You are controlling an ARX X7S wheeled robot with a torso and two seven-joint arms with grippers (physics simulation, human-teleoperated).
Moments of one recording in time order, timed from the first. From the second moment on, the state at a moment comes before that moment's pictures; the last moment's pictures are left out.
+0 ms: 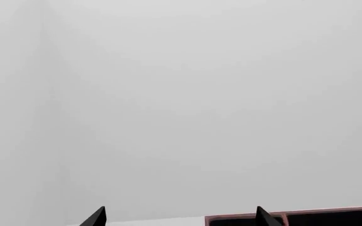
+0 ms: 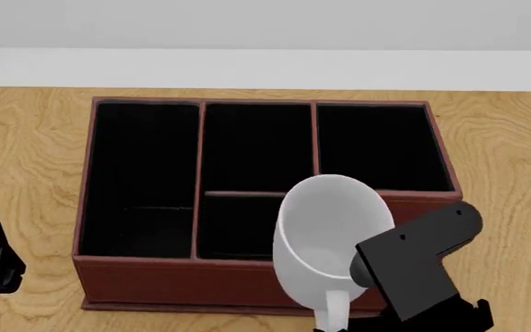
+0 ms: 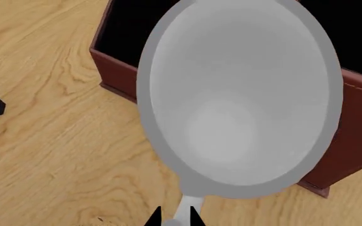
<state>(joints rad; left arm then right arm) -0.30 -0.58 0.14 0.92 -0.55 -0.73 -0.65 0.93 0.99 -0.60 -0.51 1.94 1.05 0.71</state>
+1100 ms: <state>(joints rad) -0.30 -0.59 0.15 0.91 -0.56 -0.70 -0.65 0.82 1.17 -0.53 -0.50 1.89 0.97 0.69</state>
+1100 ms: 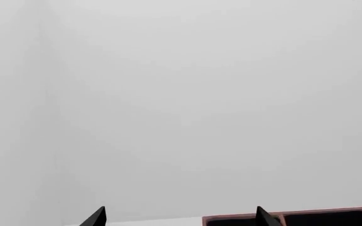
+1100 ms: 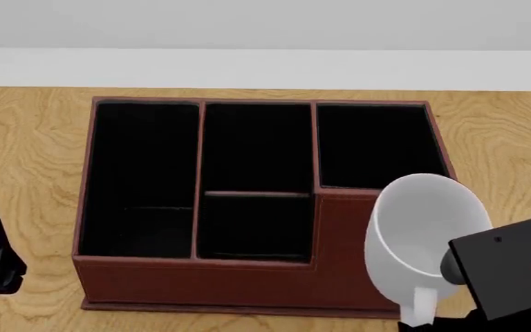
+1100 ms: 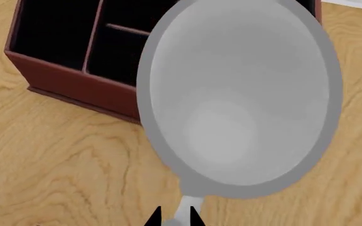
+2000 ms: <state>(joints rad) -0.30 -0.60 0.16 0.89 -0.56 -0.69 -0.66 0.83 1.21 -0.54 -0.41 1.83 0.99 0.75</state>
